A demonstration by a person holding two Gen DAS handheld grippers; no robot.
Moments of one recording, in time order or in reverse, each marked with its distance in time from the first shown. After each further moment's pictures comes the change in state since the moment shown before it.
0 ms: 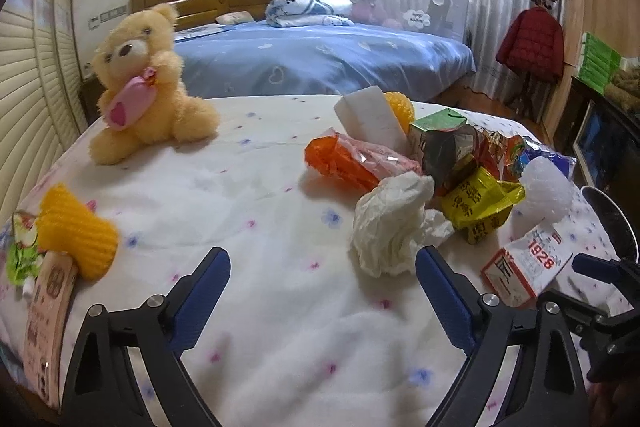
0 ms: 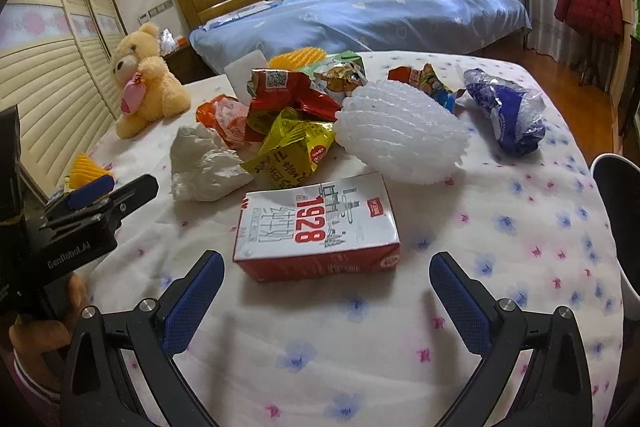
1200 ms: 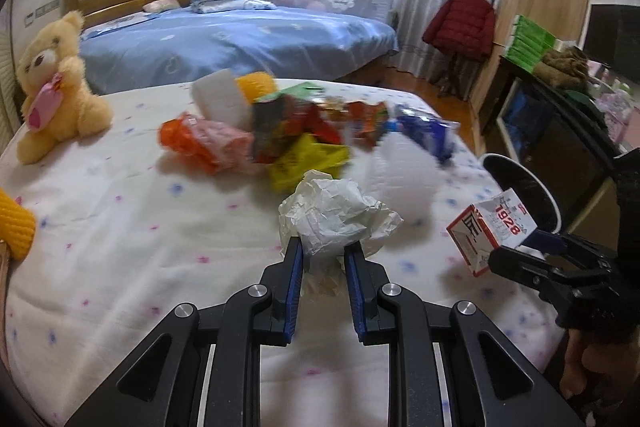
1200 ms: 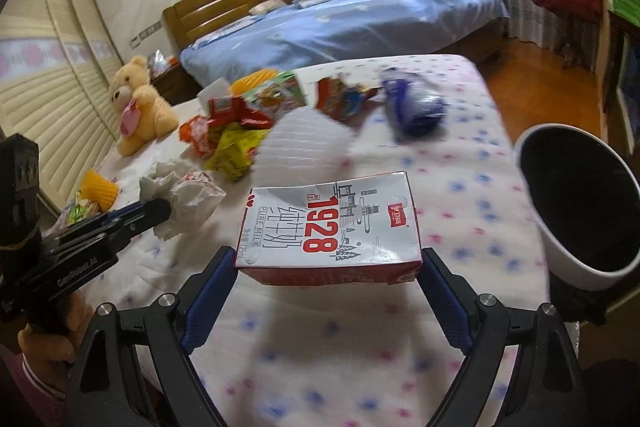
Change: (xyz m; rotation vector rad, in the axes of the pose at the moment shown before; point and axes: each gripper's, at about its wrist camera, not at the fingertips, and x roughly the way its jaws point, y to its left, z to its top) left arm -0.031 -0.068 -0.006 0.068 0.080 -0.258; right arm -0.065 -0.069 -0.017 0.083 -0.035 0.008
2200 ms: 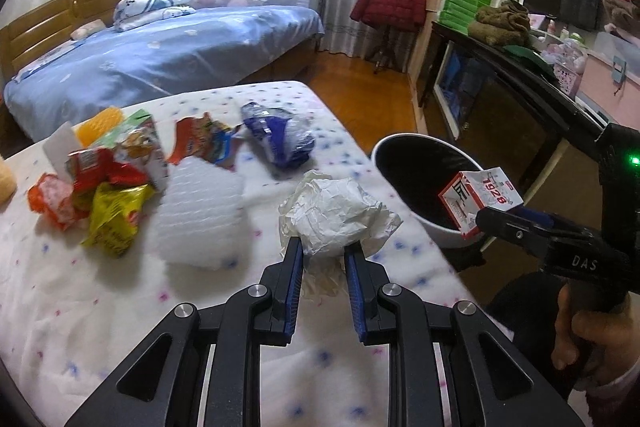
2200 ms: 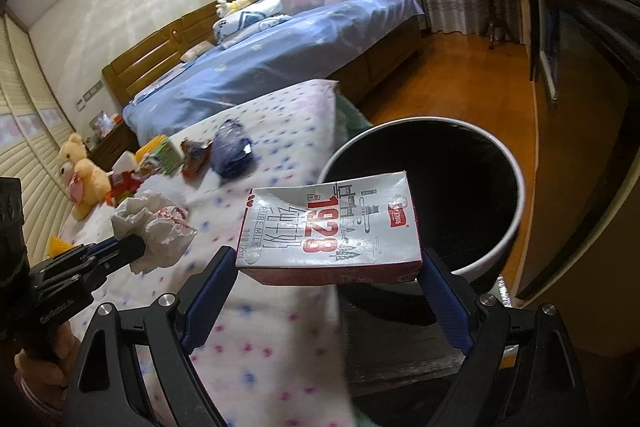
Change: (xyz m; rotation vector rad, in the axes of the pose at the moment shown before) left arm 0.060 -0.127 0.030 0.165 0.052 -0.128; right arm -0.061 -0.143 -0.005 0.190 -0.091 -0.138
